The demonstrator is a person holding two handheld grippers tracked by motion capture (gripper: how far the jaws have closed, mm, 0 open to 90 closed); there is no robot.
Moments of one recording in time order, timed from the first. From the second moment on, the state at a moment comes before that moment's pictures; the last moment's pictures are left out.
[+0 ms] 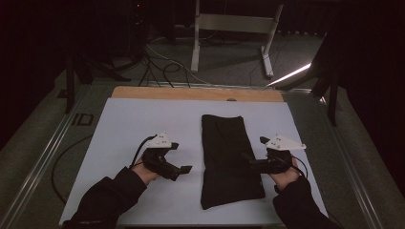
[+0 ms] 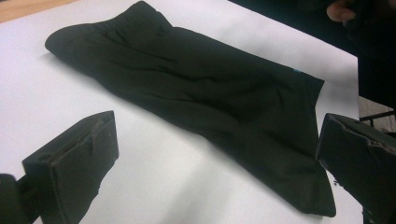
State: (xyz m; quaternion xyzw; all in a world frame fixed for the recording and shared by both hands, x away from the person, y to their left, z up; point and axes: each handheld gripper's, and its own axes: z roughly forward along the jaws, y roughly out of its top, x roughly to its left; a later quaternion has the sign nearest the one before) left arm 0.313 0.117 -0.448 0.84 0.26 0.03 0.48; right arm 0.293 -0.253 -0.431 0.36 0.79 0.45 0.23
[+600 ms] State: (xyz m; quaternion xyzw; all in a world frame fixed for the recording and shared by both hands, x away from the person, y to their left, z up) left arm 0.356 0.105 -0.440 0.84 0.28 0.04 0.47; right arm 0.349 -0.258 -0.411 0.36 0.78 0.44 0.26
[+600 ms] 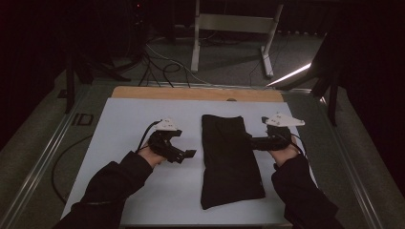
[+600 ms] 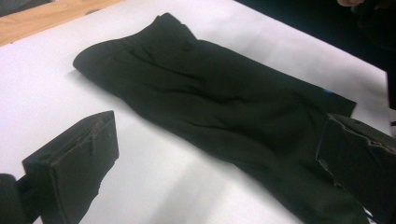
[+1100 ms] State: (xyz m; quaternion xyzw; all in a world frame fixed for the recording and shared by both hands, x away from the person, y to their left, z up) left arm 0.394 0.079 -0.457 0.83 0.30 0.03 0.46; right arm 0.390 -0.255 -0.432 0.39 0.78 0.42 0.24
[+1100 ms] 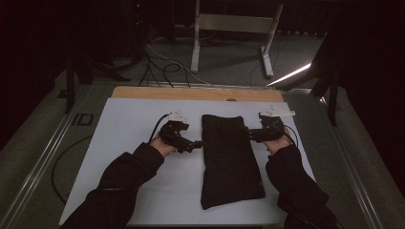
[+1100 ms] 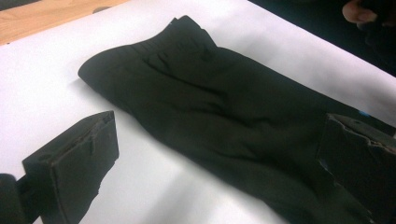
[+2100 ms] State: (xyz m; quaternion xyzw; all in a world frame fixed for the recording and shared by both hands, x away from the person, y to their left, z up) left arm 0.460 0.053 -0.509 0.81 0.40 -0.02 0.44; right arm 0.438 -0.259 -0.490 0.44 0.79 0.37 0.18
